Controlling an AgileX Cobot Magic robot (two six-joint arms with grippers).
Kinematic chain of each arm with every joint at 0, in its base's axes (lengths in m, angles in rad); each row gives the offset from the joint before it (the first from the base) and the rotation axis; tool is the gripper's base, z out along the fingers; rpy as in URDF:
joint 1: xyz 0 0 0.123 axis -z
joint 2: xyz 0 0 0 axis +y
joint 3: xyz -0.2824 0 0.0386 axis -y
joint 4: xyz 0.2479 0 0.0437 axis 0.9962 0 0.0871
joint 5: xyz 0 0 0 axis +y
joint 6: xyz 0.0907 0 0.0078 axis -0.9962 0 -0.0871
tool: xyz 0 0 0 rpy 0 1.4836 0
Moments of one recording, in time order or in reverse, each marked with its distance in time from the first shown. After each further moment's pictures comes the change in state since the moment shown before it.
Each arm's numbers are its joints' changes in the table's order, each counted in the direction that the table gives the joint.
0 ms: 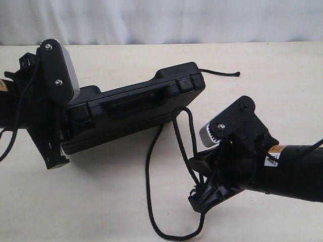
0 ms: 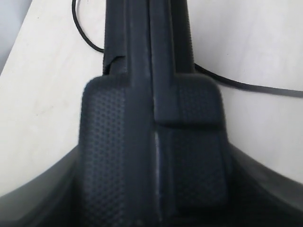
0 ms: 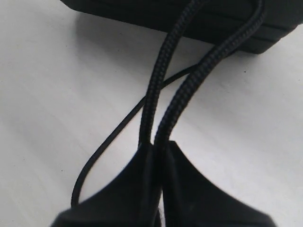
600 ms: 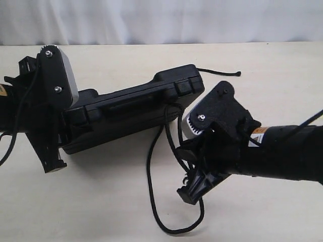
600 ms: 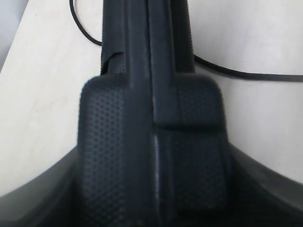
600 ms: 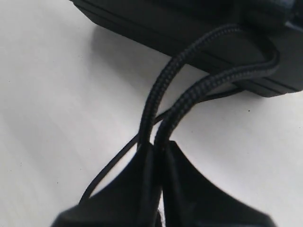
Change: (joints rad) left arm 0.000 0.000 -0.023 0.002 -0.019 -0.025; right arm -0.002 0.059 0.115 0.000 0.060 0.146
